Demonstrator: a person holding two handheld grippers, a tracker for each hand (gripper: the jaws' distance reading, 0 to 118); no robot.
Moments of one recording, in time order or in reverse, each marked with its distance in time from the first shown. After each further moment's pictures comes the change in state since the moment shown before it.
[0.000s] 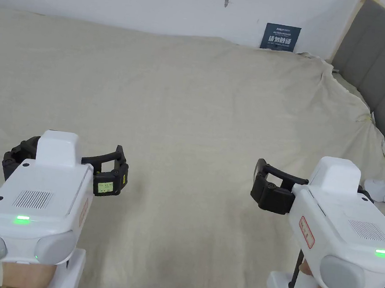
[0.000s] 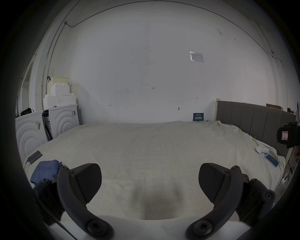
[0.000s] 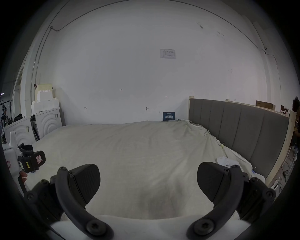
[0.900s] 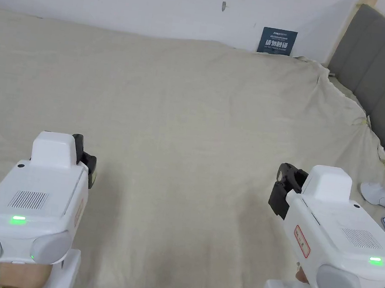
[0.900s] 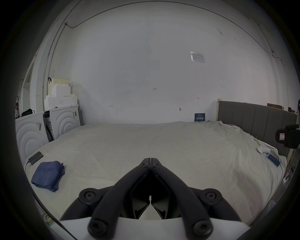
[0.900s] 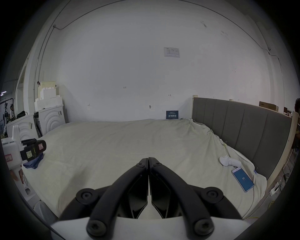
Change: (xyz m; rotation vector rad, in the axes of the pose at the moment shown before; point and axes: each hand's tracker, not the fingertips) left arm -0.005 -0.001 -0.004 0.005 0.012 -0.004; right arm 0.001 -0.008 0.001 -0.010 0.033 0.015
